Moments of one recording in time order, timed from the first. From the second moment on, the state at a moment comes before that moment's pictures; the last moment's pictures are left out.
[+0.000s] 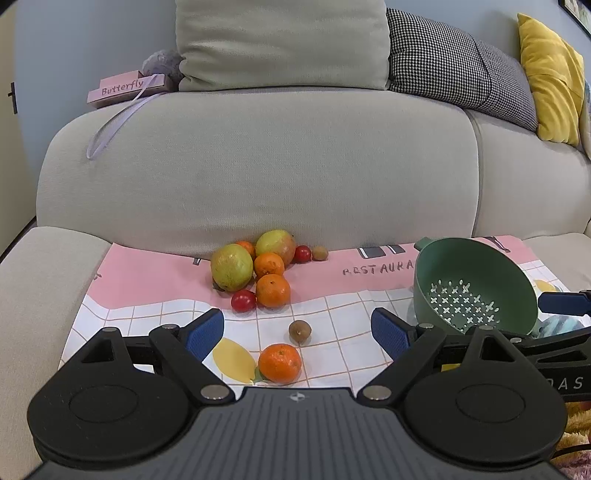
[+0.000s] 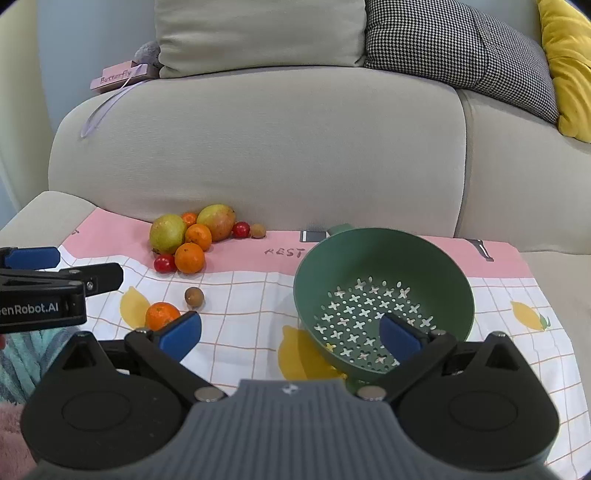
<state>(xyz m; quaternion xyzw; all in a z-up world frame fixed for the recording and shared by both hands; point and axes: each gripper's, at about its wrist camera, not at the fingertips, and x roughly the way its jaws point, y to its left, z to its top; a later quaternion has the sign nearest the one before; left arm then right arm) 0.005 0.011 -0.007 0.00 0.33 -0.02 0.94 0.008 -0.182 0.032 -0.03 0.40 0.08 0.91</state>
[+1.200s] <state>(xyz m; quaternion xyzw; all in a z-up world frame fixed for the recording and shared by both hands) 0.010 0.020 -0.011 -0.01 0.35 -0.01 0.94 0.013 -0.185 0.030 -0.03 0.41 0.06 0.91</state>
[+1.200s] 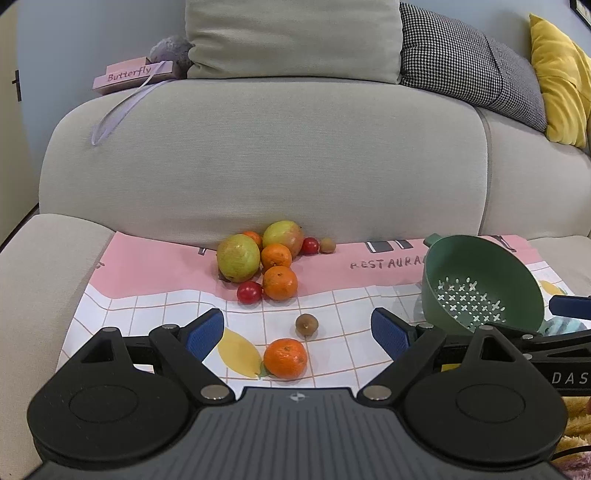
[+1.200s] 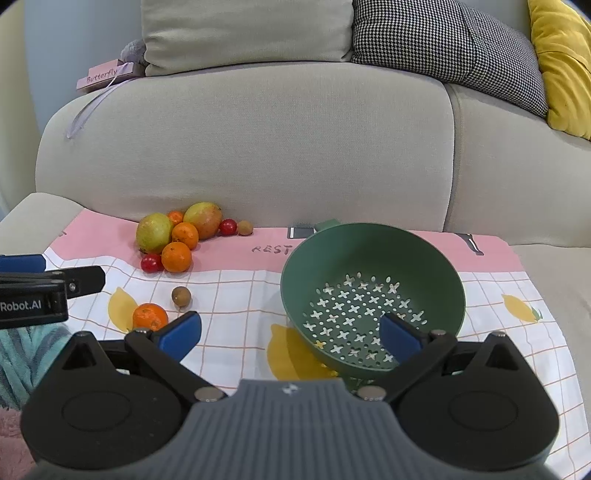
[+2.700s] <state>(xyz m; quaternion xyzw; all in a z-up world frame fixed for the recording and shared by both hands) 0.122 0.113 -0.060 0.00 0.47 -0.03 0.88 0.131 -0.063 -0.068 -0.09 0.49 0.24 0.83</state>
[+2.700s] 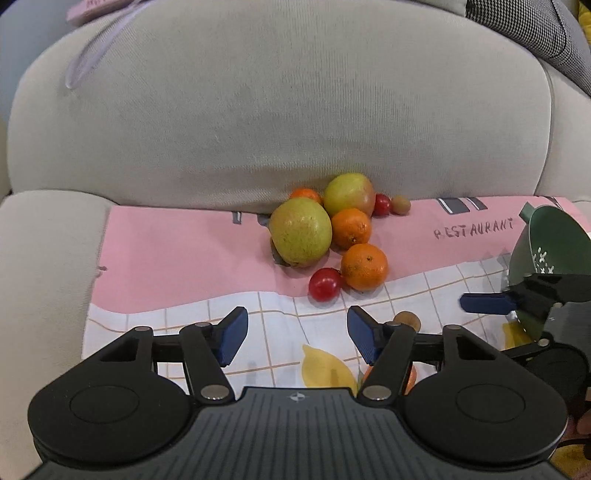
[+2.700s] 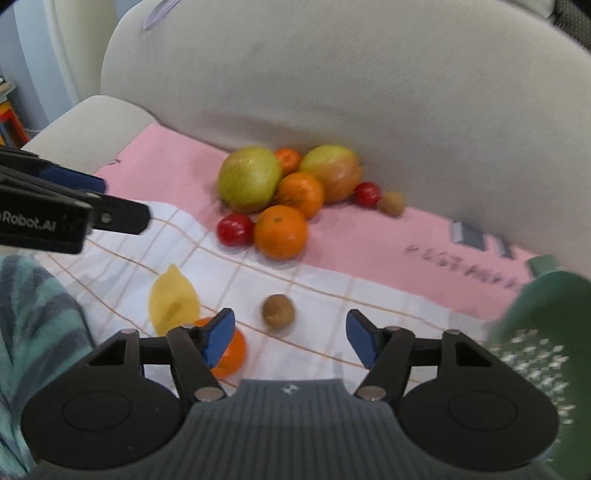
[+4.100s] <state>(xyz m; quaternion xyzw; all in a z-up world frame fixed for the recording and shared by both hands) 0.193 0.087 -0.125 0.04 0.52 -0.08 0.85 0.156 -0.080 -0.080 -0.07 0.50 0.22 0.84</state>
